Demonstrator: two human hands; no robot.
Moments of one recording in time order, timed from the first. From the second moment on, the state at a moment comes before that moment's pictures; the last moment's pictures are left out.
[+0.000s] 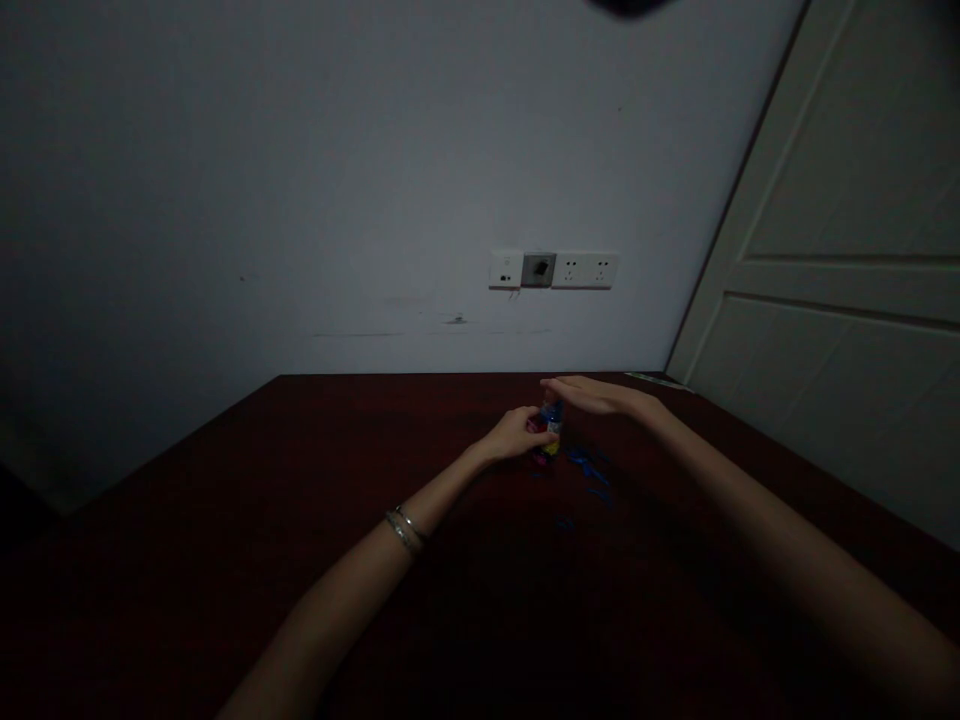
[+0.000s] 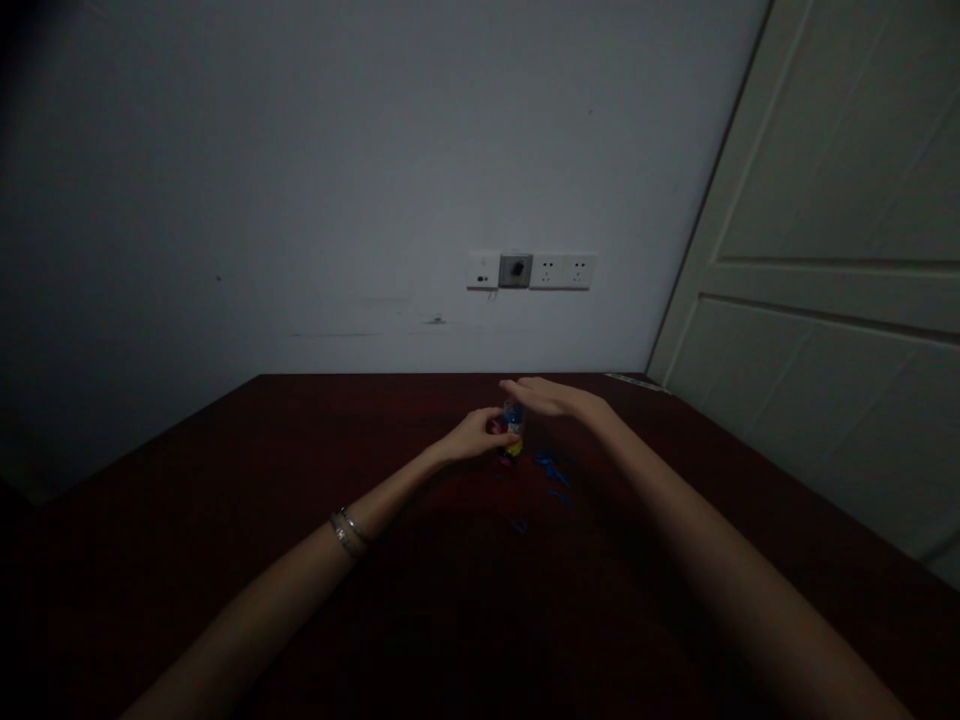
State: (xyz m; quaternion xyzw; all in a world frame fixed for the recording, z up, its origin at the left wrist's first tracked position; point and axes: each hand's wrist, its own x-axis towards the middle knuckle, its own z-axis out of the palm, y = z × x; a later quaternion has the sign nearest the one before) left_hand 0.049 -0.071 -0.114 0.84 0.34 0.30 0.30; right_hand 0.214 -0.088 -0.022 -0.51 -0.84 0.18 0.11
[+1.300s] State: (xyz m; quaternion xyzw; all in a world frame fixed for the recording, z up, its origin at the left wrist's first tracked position) left_hand 0.037 -0.108 -0.115 0.91 0.39 0.02 0.12; right_hand 0.278 -0.072 -0.144 -0.55 -0.80 0.18 0.18
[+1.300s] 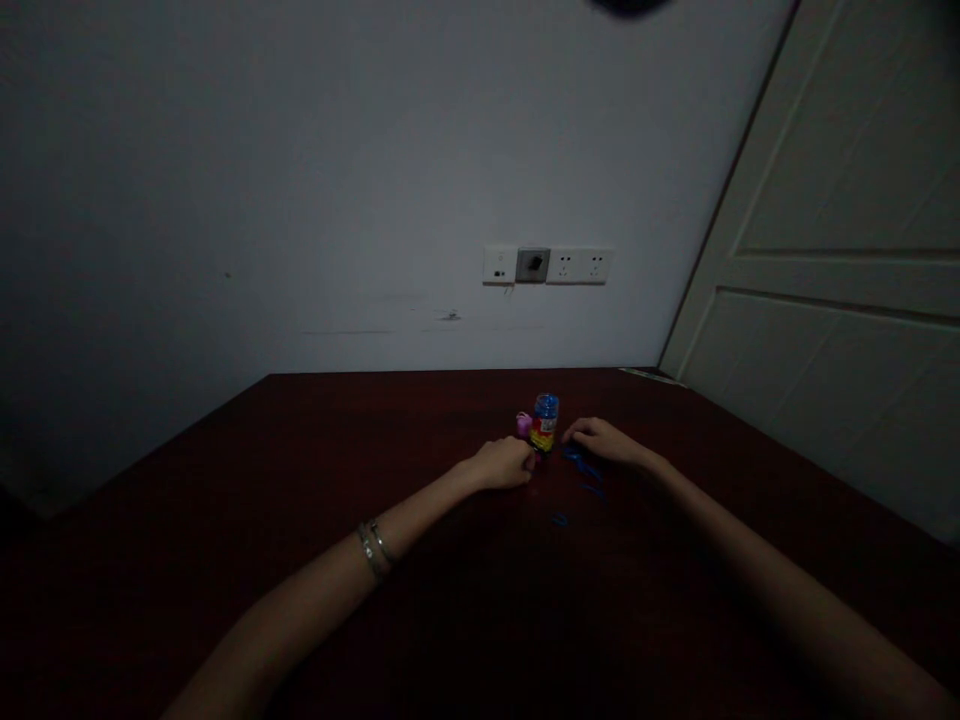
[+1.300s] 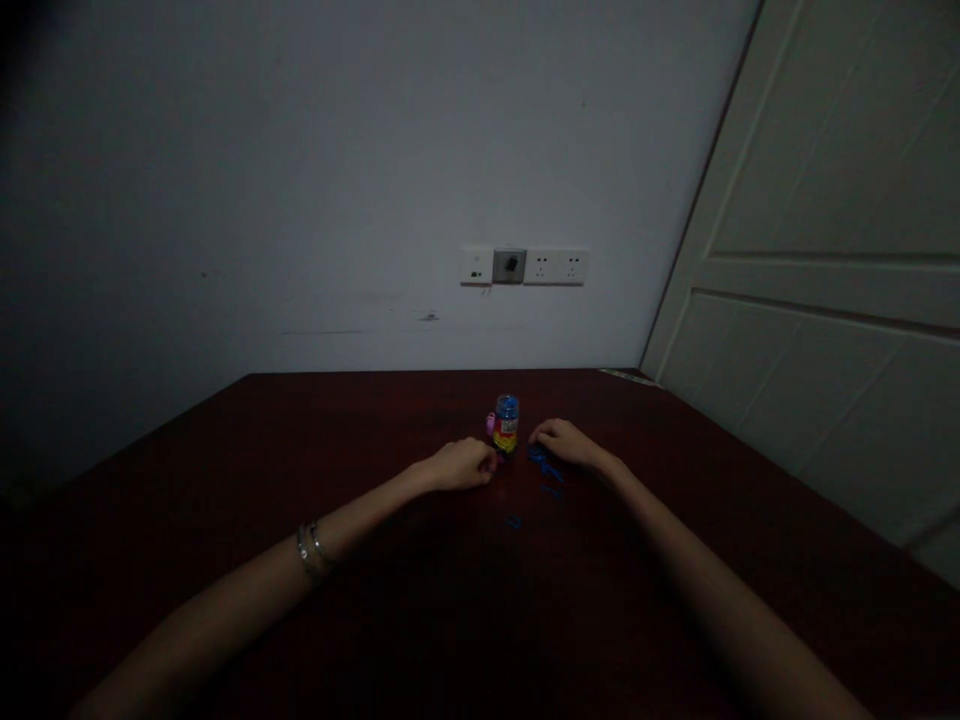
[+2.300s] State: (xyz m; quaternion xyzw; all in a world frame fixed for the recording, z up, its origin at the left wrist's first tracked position) left_hand 0.066 -0.132 -0.115 0.94 0.25 -0.02 0.25; right_hand 0.304 -0.133 -0.132 -0.55 -0.78 0.24 0.15
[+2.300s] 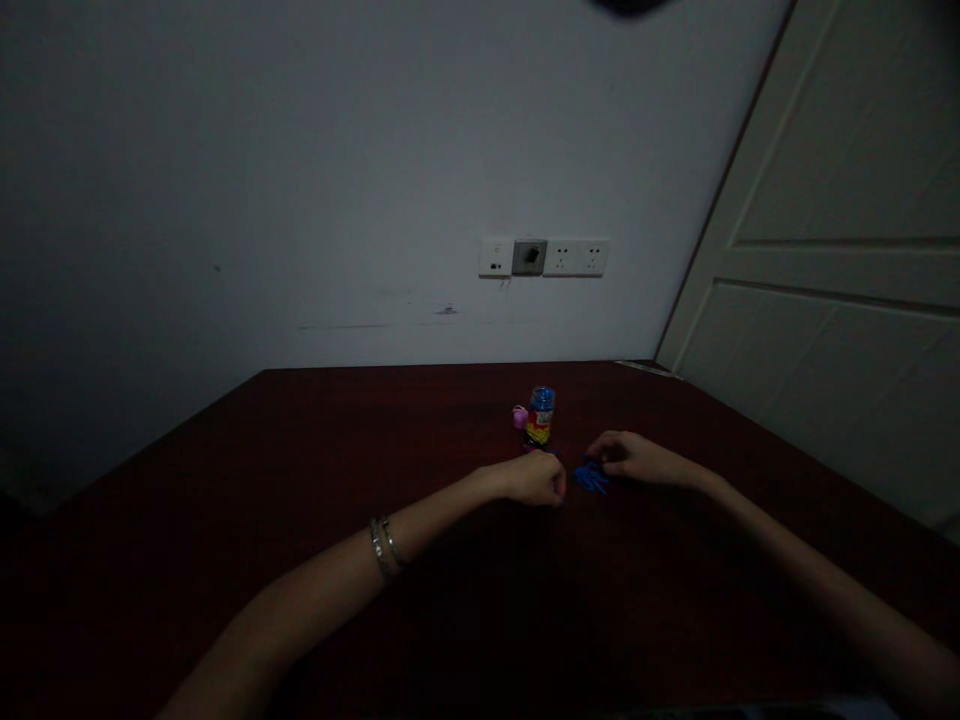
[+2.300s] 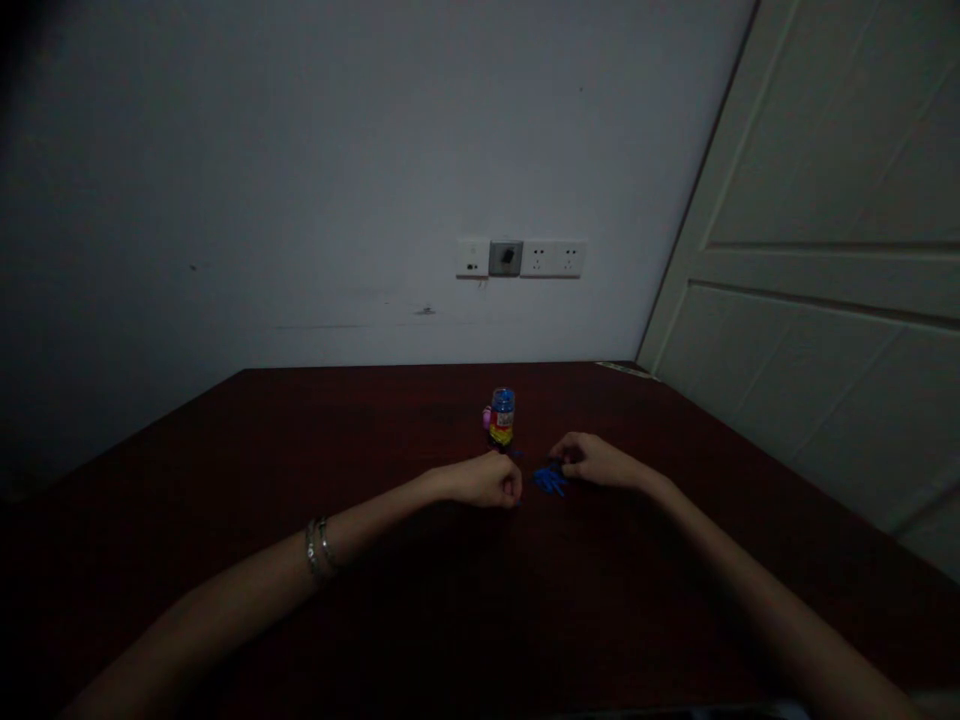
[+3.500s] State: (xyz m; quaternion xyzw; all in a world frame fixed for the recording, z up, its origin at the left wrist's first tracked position) left_hand 0.083 -0.123 -0.052 0.95 0.23 0.20 0.06; right_hand 0.290 -0.149 -0.134 -0.53 -0.79 0.29 0.13
